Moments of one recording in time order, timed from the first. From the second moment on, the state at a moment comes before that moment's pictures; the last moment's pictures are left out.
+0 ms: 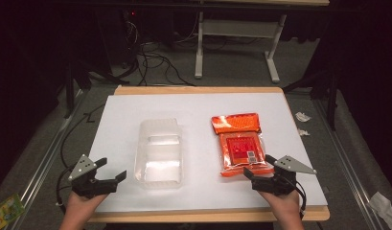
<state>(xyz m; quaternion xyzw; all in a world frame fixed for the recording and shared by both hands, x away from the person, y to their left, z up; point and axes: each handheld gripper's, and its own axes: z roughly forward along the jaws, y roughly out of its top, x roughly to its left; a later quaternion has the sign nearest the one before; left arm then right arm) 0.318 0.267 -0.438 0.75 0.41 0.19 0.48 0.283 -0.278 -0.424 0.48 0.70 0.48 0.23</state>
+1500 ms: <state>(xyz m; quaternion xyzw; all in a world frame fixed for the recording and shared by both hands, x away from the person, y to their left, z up) 0.323 0.267 -0.443 0.76 0.40 0.19 0.47 0.305 -0.352 -0.476 0.61 0.68 0.40 0.14</state>
